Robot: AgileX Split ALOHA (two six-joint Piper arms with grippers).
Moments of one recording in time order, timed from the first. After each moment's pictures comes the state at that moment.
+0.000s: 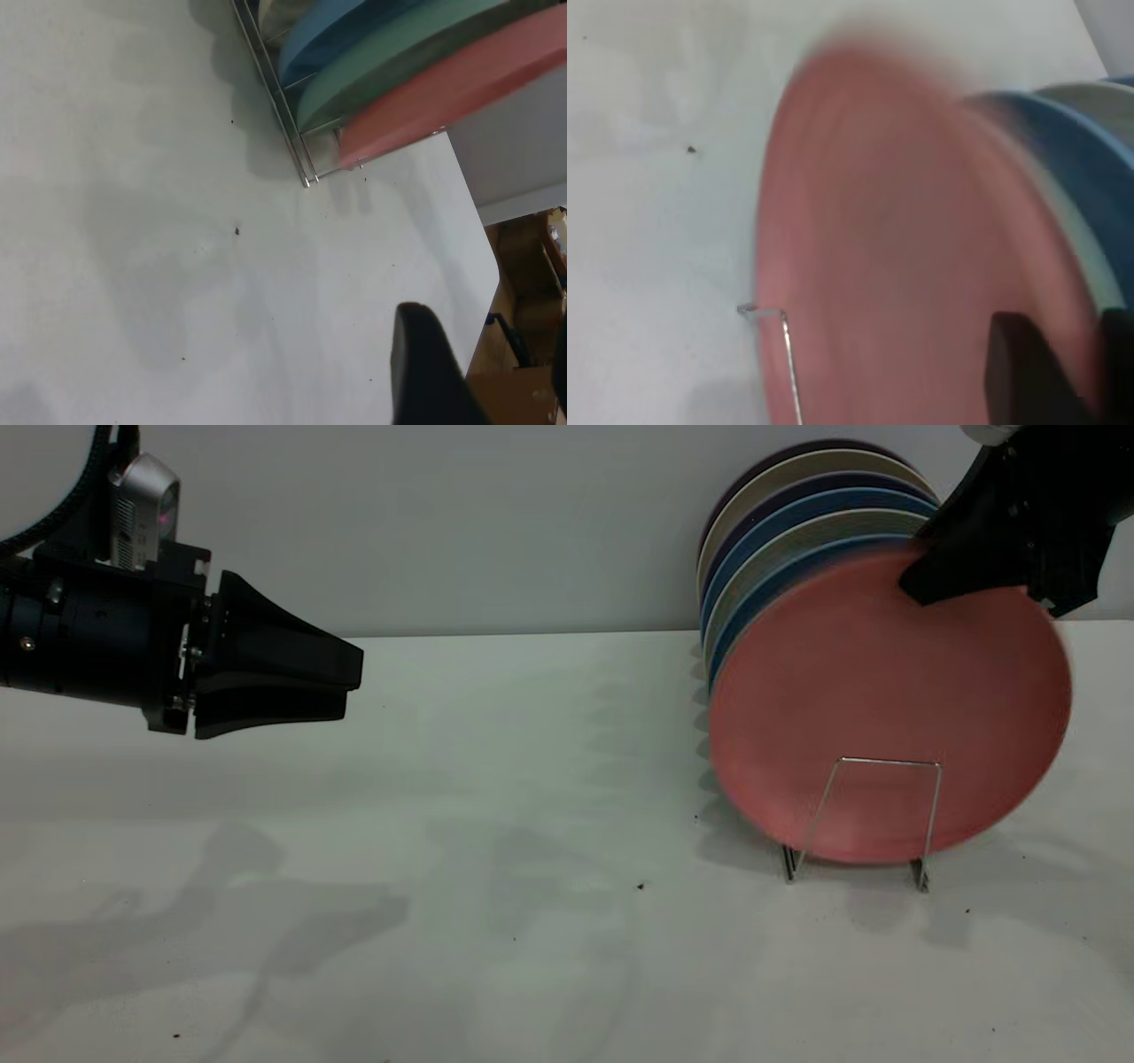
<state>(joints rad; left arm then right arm) 0.09 2.00 -0.87 -1.53 0.96 1.52 0.02 1.80 -1.09 1.06 0.58 -2.12</state>
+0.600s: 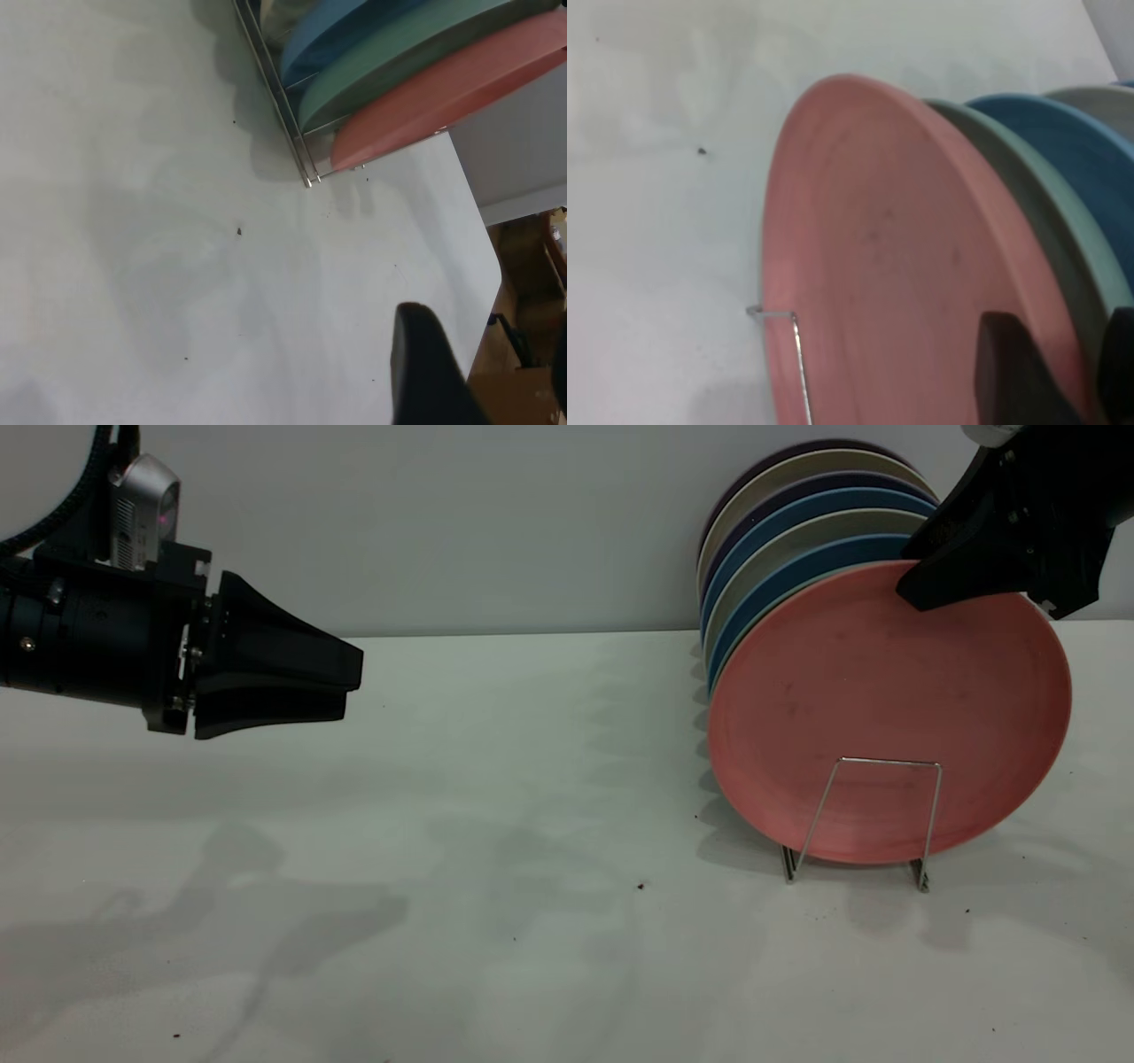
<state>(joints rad) 0.09 2.00 -0.88 -1.53 0.96 1.52 0.02 1.80 -1.09 1.06 0.60 -2.12</state>
